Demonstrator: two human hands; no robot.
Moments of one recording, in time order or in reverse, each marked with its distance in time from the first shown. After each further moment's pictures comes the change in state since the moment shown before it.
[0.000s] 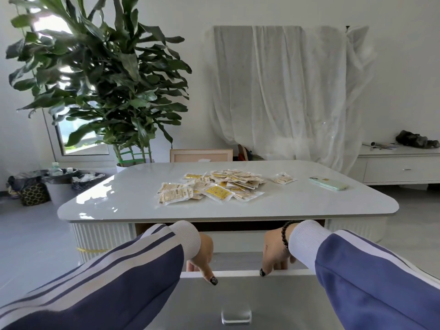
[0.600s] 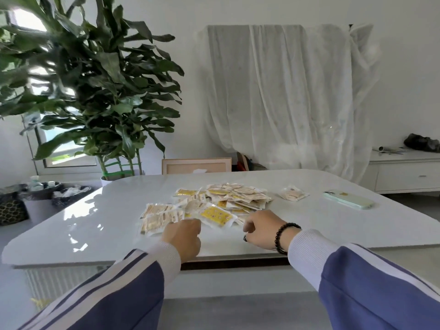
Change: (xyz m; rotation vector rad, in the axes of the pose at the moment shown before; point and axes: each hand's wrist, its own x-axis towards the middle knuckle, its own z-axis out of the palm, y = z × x) left_hand 0.133 -0.080 -0.052 -0.116 0.803 -0.130; right_hand 0.129 0.007 -0.087 0.231 0.609 -0.199
